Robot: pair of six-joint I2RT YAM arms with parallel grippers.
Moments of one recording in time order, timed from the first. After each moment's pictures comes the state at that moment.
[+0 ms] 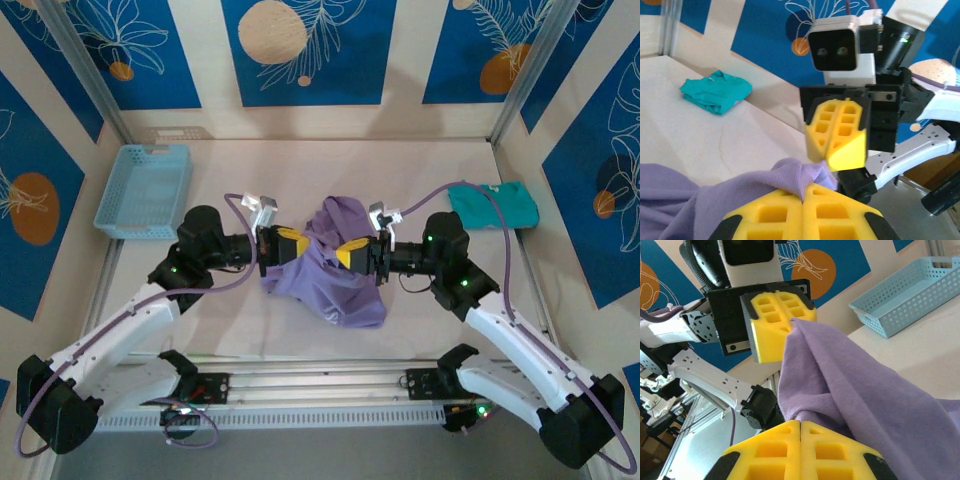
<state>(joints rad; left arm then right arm) -0.61 1.01 0.81 0.08 0.74 -0.37 0.53 0.87 0.72 0.01 -0.86 0.45</state>
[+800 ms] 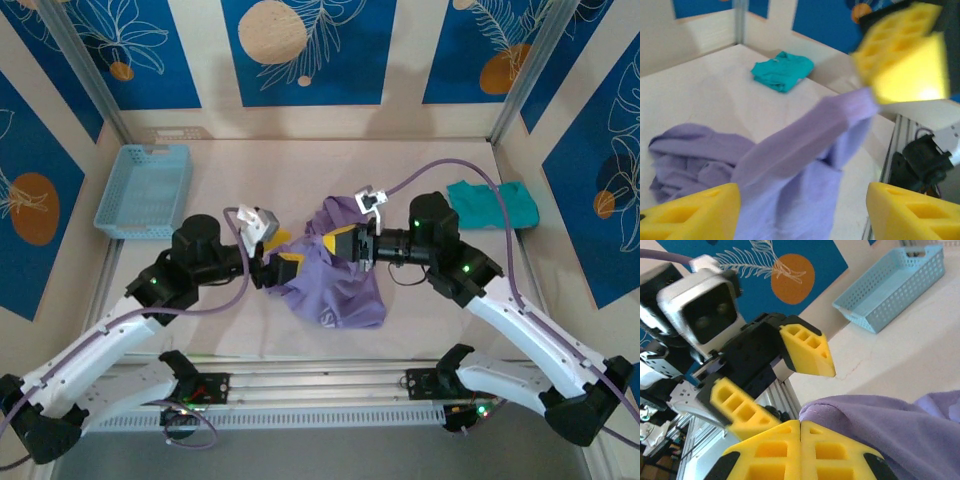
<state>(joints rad) -0.75 0.90 0.93 -0.31 0.41 -0.08 0.70 0.98 1.02 -0.28 -0.60 0.52</state>
